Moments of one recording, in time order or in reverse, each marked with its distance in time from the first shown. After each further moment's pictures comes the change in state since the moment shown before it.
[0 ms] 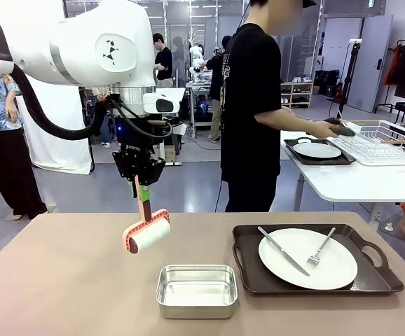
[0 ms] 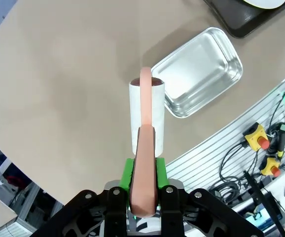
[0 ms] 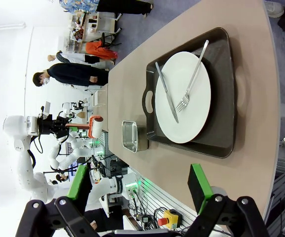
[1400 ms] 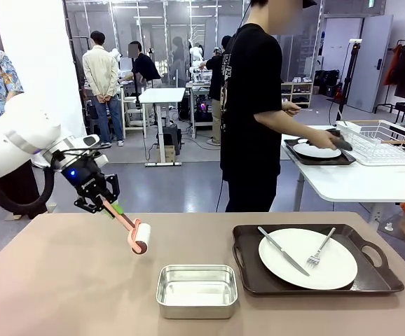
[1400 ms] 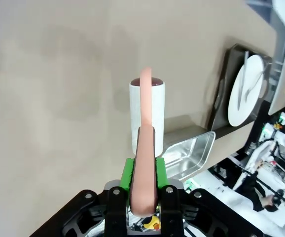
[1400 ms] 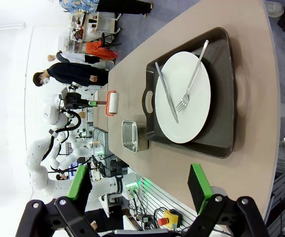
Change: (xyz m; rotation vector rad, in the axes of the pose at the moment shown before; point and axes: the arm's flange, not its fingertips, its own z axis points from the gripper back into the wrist) left arm -0.026 0.233 -0.144 -0.607 -0.155 0.710; right arm 0.000 0.000 0.000 0.000 0.000 -0.001
